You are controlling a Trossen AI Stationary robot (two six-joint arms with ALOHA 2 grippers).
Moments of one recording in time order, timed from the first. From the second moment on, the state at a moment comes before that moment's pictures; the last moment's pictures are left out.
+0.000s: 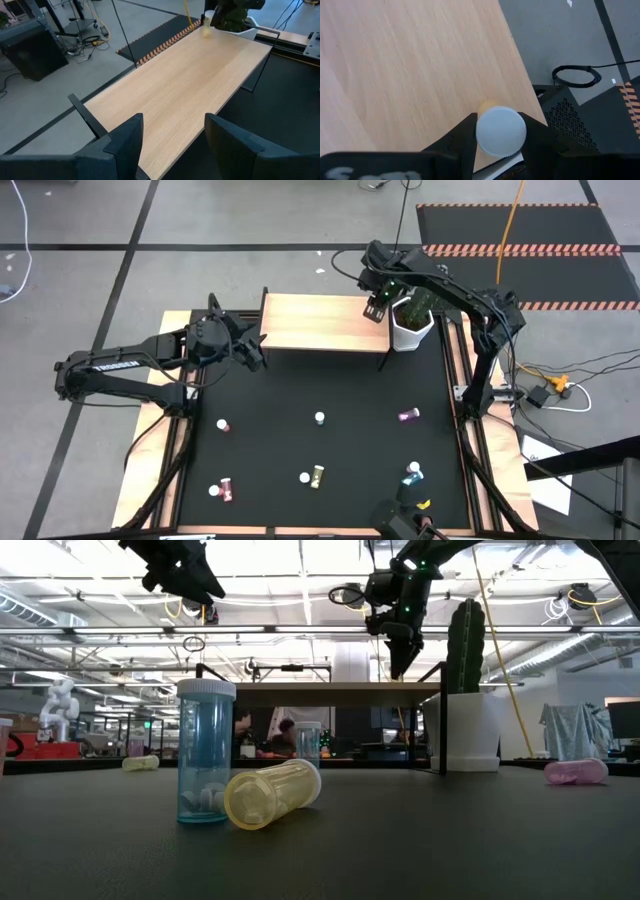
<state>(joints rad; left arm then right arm) 0.18 0.94 0.95 -0.51 -0.51 -0.18 -0.73 1.87 1.85 -1.20 0.05 -0.30</state>
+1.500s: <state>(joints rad) 0.23 1.00 0.95 -0.10 -0.38 -0.15 -0.09 1.15 1.36 -0.80 0.05 0.10</state>
